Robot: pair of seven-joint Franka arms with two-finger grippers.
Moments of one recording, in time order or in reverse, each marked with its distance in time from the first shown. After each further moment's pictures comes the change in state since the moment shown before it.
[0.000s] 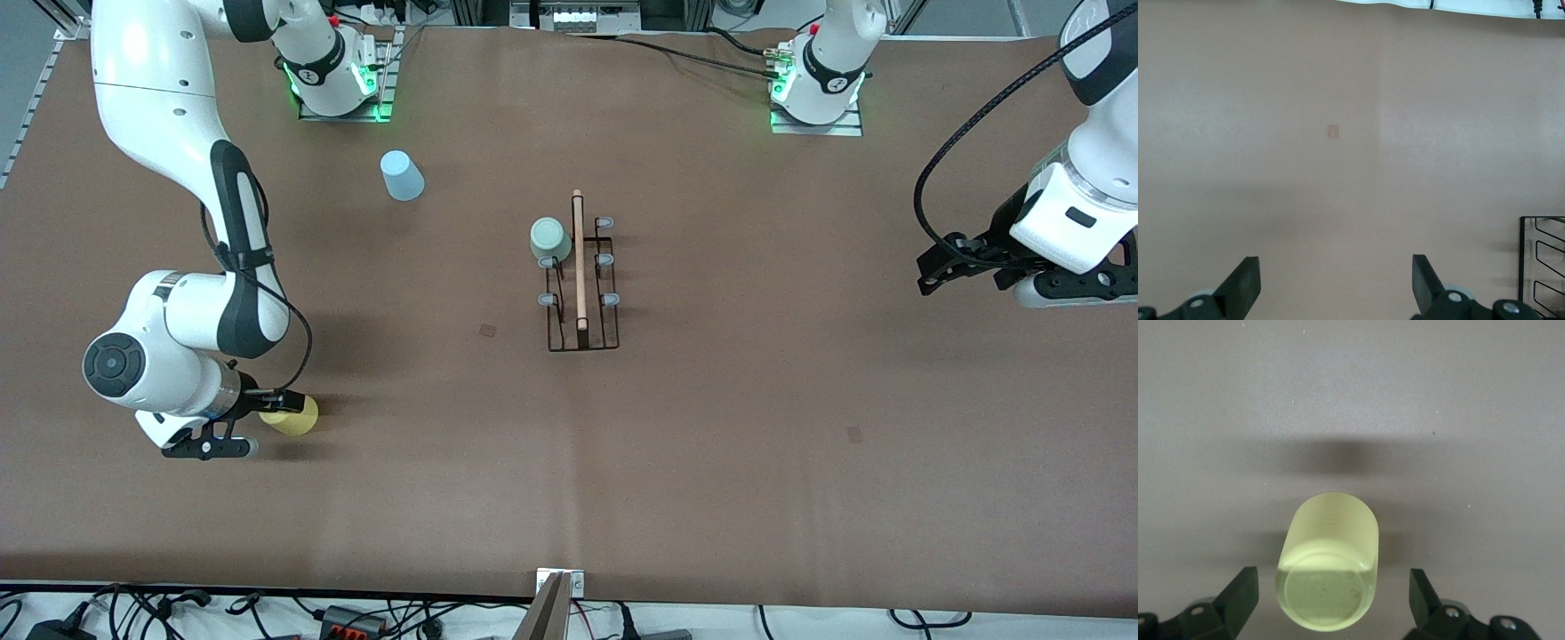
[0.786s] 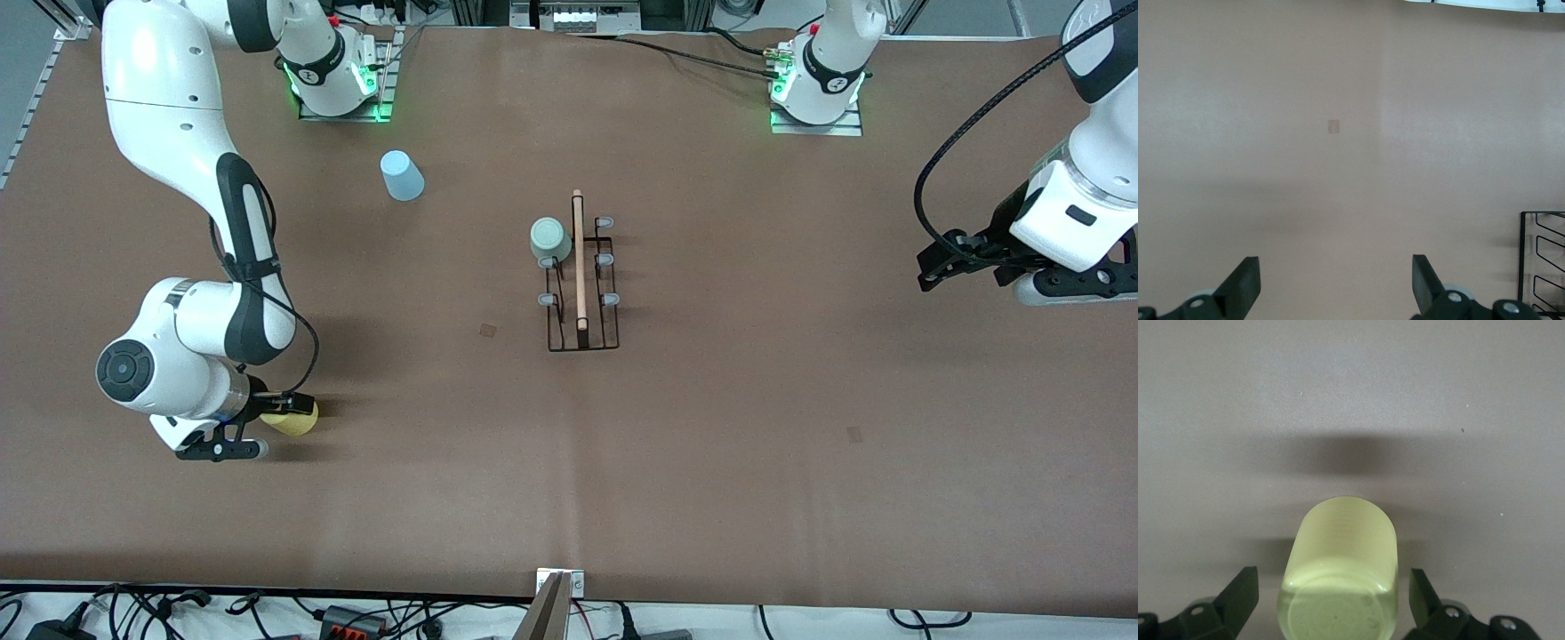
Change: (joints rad) left arm 0.000 -0.001 0.000 0.003 0.000 -0.020 0.000; right arm -0.002 0.041 0.006 0.003 0.058 0.018 -0.036
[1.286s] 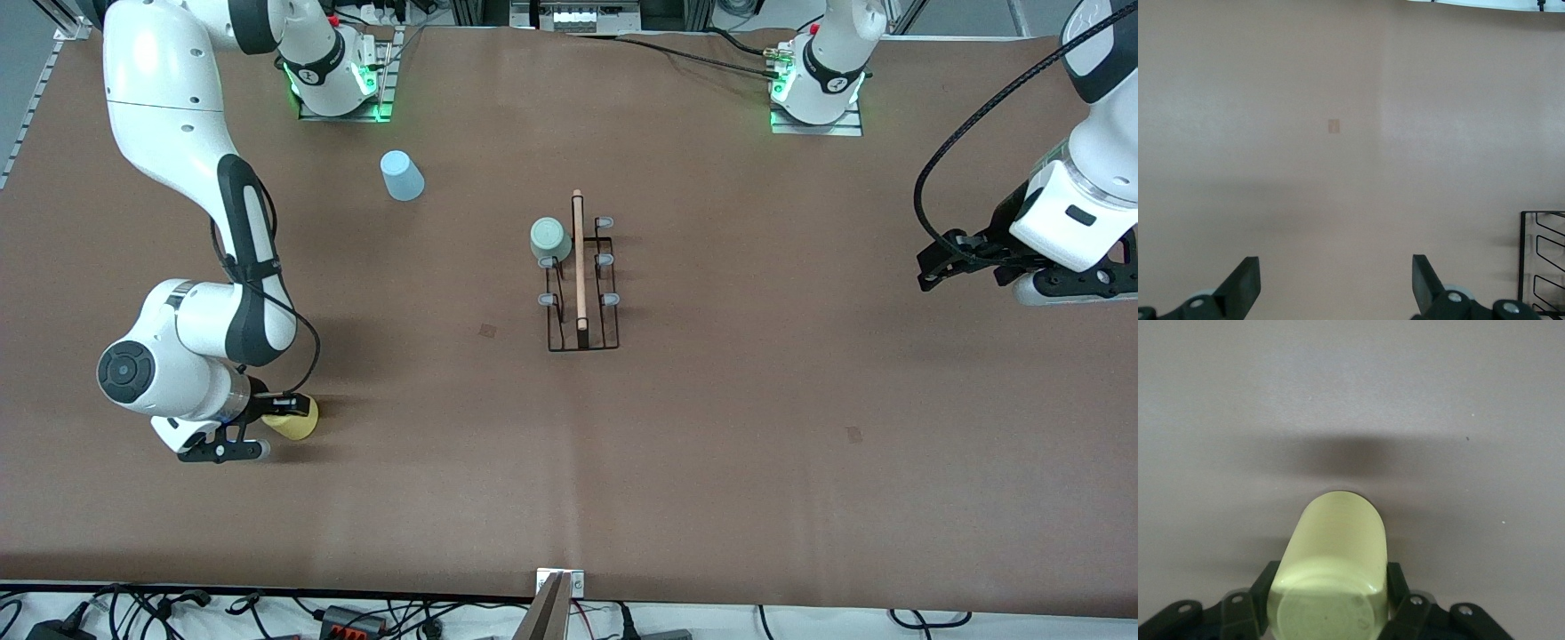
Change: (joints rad) left arm 0.000 0.000 0.000 0.000 0.000 -0.001 0.000; right arm 0.003 -0.001 0.003 0.019 0.000 -0.019 -0.025
